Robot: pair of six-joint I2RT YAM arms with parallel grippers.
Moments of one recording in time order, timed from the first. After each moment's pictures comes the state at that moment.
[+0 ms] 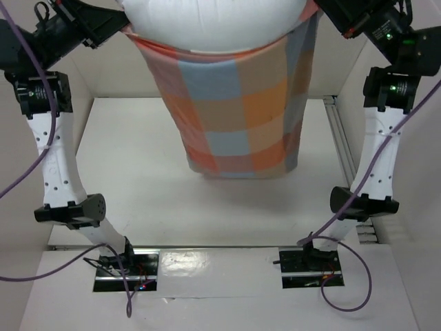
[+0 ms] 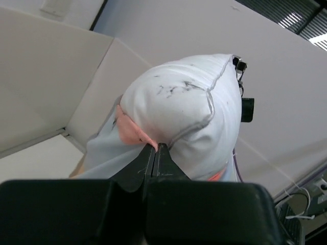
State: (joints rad) left arm 0.17 1.63 2.36 0.05 1.02 -1.29; right arm -0.15 1.64 2.39 0.25 -0.93 1.10
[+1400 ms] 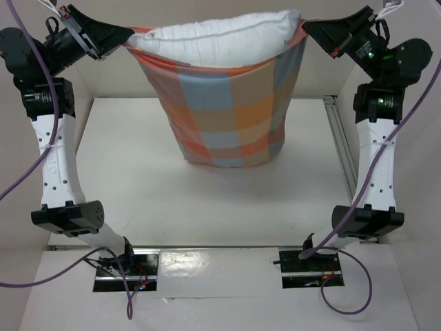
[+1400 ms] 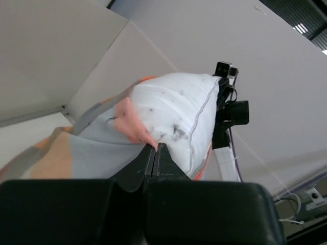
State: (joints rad) left arm 0.19 1.64 2.21 0.03 1.04 -1.29; right arm -0.14 1.58 2.08 0.17 -0.87 1.05
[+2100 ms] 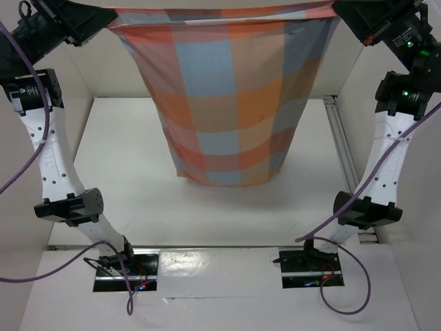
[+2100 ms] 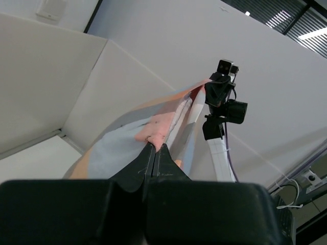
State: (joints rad) left arm 0.27 1.71 2.39 0.24 1.10 -1.50; right arm -0.30 1.61 2.25 0.44 -0.99 1.31
